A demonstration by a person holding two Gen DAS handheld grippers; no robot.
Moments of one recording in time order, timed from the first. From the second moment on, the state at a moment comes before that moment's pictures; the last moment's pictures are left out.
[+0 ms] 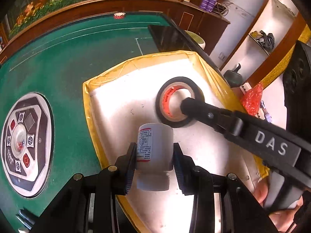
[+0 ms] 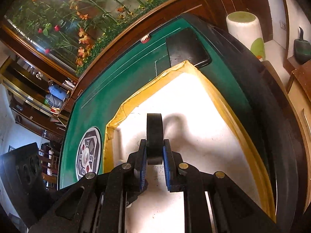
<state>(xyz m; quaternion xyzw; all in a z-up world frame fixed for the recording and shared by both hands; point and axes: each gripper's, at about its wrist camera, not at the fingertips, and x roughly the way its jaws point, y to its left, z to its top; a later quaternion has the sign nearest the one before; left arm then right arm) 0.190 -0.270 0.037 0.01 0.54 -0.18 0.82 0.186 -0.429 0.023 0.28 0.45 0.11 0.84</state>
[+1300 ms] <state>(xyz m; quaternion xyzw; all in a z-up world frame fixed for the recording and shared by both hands) 0.020 -0.002 0.084 -0.14 0.41 -0.05 0.90 0.072 -0.312 0.081 0.13 0.39 0.23 0.88</state>
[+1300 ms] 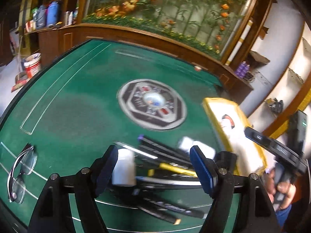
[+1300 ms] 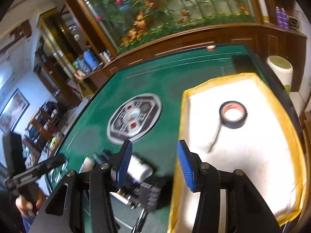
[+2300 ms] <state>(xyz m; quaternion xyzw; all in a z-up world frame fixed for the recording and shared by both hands) 0.040 -0.003 0.014 -0.05 0.47 0.02 0.88 0.042 -0.270 0.046 -0.01 0.42 0.21 0.88</state>
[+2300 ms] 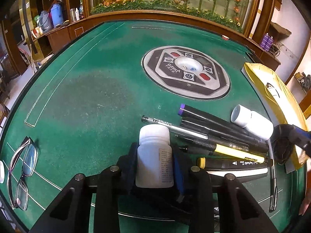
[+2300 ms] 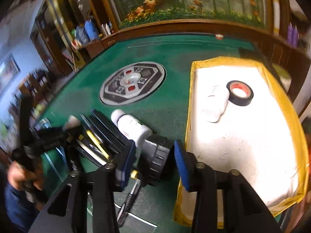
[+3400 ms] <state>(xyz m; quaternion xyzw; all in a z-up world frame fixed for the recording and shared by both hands) 0.023 -0.057 0.070 -0.06 0.42 -0.06 0.90 0.041 -0.319 0.079 0.14 0.36 0.28 0.88</state>
